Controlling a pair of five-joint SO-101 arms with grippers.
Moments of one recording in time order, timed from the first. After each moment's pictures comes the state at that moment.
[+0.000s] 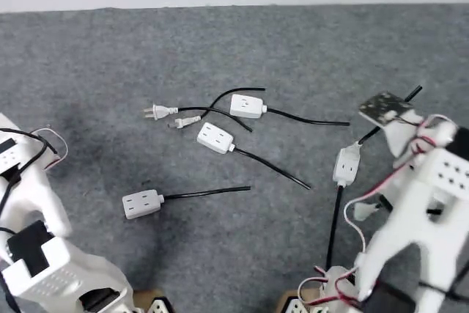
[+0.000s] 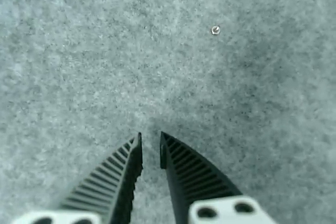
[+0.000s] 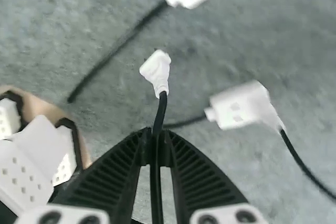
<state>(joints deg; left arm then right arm) -40.4 7.7 26.5 46.7 13.8 26.5 -19.3 15.3 100.6 63.3</state>
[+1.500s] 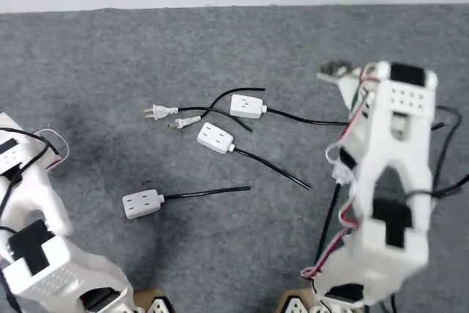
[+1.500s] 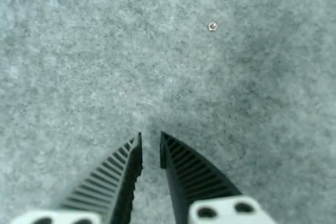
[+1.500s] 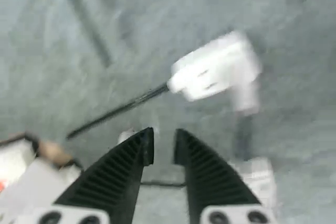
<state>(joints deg) -40.0 8.0 26.5 46.7 12.3 12.1 5.9 -1.0 100.7 51.9</state>
